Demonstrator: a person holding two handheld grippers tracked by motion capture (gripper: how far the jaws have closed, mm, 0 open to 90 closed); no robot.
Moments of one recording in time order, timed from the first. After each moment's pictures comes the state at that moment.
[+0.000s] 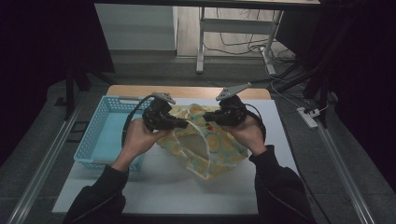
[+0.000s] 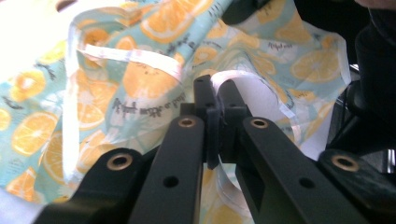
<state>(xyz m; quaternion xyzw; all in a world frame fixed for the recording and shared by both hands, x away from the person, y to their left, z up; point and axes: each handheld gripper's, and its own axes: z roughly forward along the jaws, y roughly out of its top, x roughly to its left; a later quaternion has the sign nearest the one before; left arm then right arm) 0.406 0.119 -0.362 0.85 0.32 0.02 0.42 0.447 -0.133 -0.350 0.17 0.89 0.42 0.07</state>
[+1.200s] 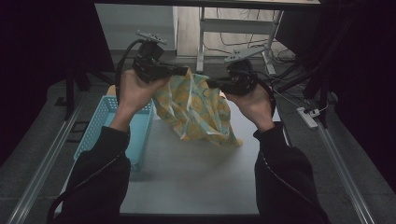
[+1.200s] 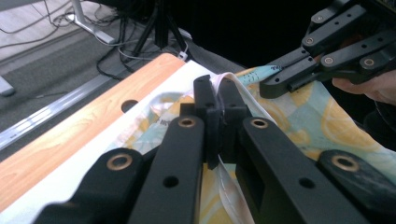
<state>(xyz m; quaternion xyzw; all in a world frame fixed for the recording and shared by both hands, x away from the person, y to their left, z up) 0.444 0.137 -0.242 0.80 0.34 0.10 0.49 0.454 -0.130 -0.251 0.18 0.85 0.46 0.15</state>
